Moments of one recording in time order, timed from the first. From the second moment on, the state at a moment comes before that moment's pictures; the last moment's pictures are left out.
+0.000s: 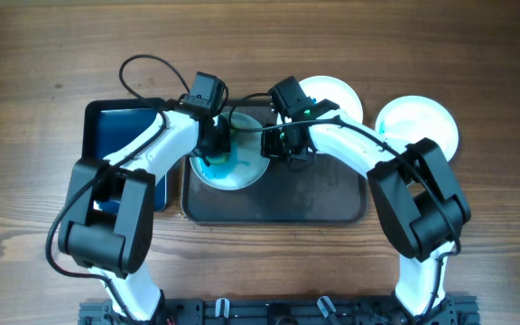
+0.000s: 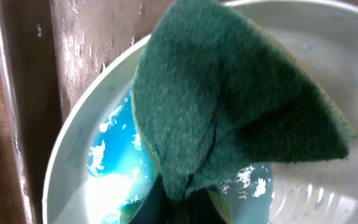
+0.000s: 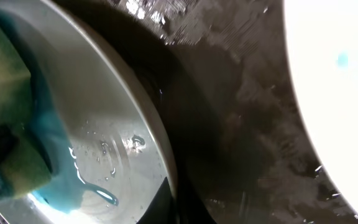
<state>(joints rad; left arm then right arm) -0.31 1.90 1.18 -0.66 0.01 -0.34 0.54 2.05 1.32 -0.56 -0.30 0.63</state>
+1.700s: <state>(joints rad) -0.42 1.91 1.17 -0.54 -0.07 -0.52 0.51 2.05 1.32 -0.55 -0.32 0.63</state>
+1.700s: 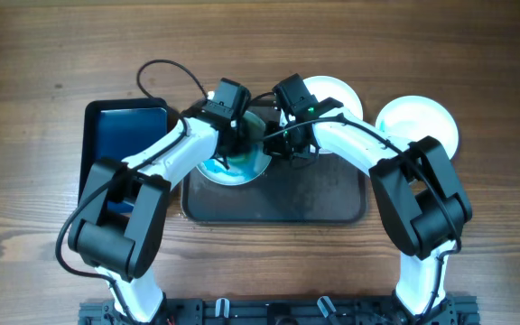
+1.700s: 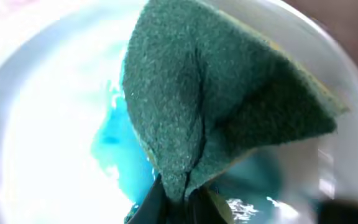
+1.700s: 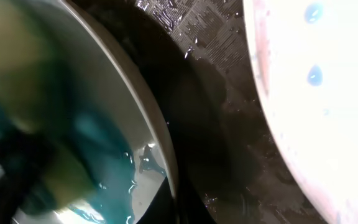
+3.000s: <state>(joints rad) -0.42 1.90 1.17 -0.77 -0.24 -0.63 0.52 2.05 1.32 -0.53 -0.34 0.63</state>
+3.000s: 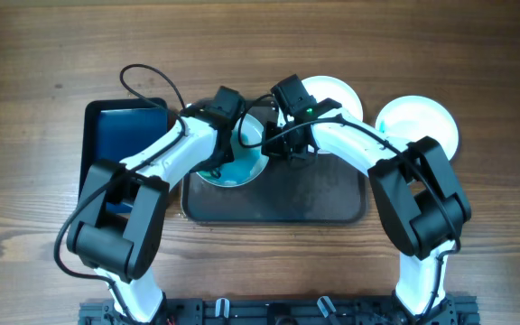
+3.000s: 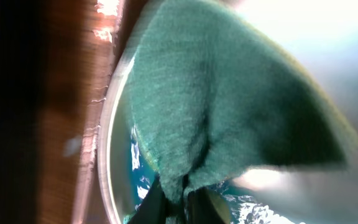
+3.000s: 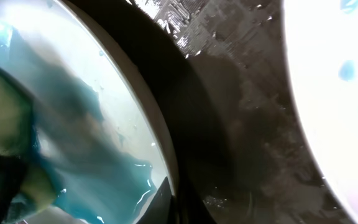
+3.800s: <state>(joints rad) -0.11 1.72 1.42 -0.76 0.04 -0.49 0.54 2.04 1.35 -0.61 -0.28 0.54</state>
